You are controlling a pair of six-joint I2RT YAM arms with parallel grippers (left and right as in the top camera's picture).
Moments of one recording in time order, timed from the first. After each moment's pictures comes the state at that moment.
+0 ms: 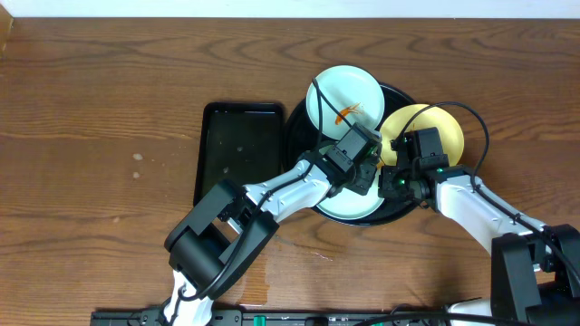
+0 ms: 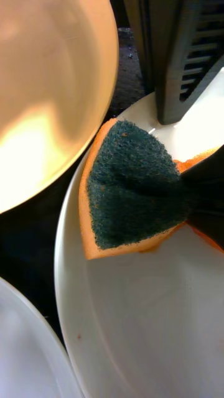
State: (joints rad) left arm -0.81 2.02 1.23 -0.20 0.12 -0.36; right arm 0.21 1.61 0.74 -0.34 -0.19 0.30
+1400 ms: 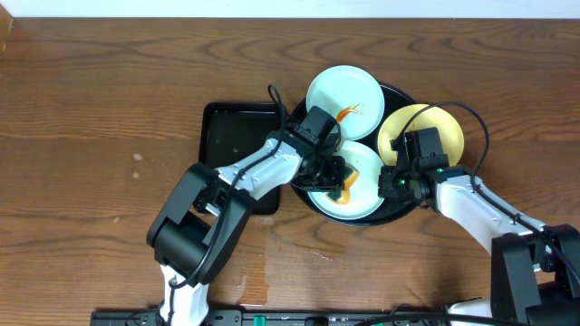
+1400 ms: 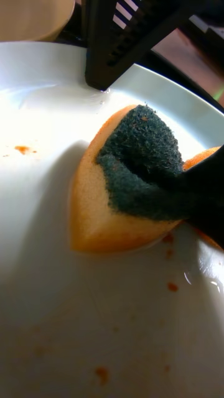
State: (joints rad) left arm -0.62 2.01 1.23 -0.48 0.53 -0.53; right arm 0.21 1.61 0.74 -0.34 -0.19 0.30
